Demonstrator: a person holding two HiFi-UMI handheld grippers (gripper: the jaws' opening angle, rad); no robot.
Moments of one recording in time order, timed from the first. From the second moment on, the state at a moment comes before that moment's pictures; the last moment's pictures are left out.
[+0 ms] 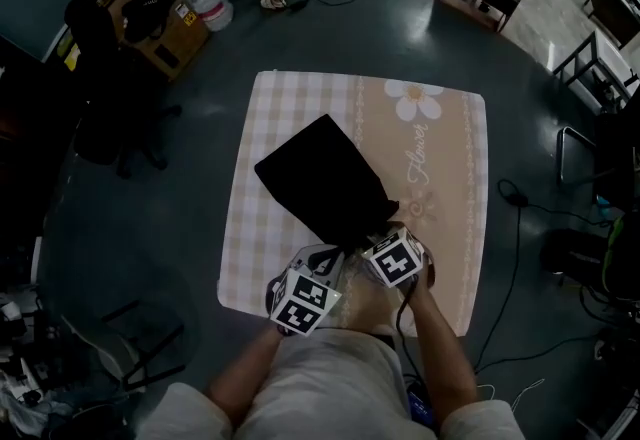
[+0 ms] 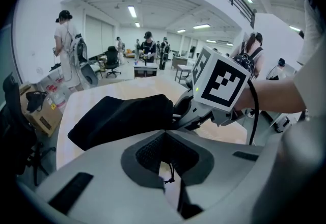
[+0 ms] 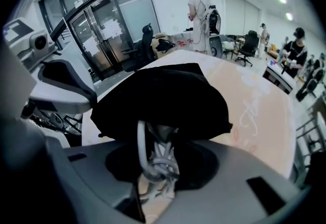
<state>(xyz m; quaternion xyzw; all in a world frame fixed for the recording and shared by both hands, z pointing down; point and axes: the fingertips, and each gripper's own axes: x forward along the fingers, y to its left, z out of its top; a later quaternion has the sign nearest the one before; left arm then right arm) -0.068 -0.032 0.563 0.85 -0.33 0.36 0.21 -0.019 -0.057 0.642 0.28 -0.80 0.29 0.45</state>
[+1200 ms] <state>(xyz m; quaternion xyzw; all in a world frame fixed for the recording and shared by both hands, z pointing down) -0.072 -0.024 0.572 0.84 -0.32 0.38 0.21 -0.021 -0.085 0.631 0.28 -0.79 0.45 0.30</state>
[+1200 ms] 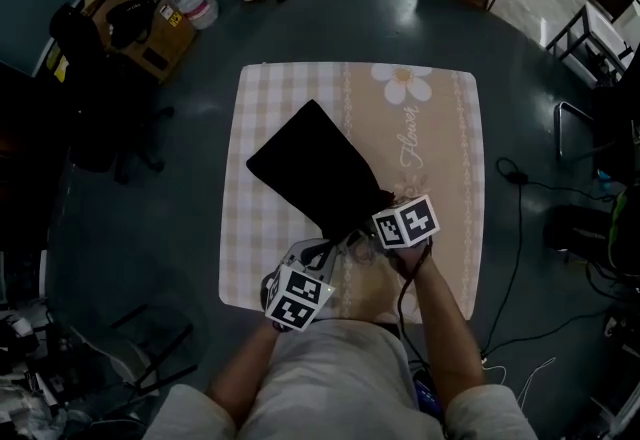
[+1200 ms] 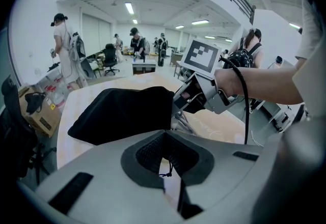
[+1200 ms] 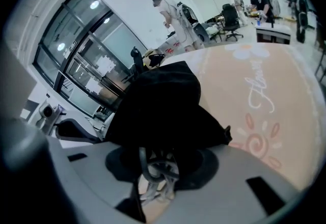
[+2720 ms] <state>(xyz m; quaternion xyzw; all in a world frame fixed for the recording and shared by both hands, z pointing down) -0.076 -0.020 0.584 0.84 -0.32 0.37 0.25 -0.052 -0.111 0.653 0.32 -0.79 0.44 0.28</state>
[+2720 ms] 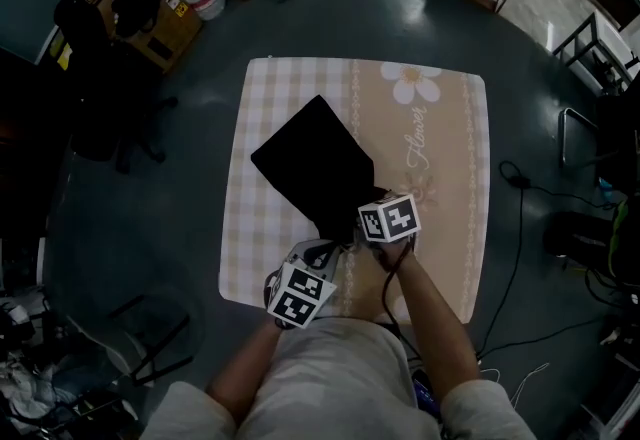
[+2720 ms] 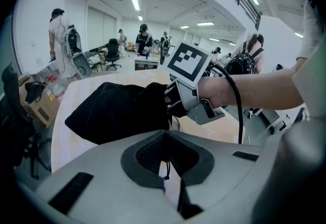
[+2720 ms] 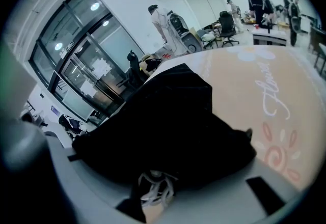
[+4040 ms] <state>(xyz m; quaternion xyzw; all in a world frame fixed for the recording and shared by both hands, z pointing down) -0.076 -0.018 0.601 0.82 -0.34 0.38 0.25 0.050 -0.038 0.591 0.39 -0.86 0.06 0.33</state>
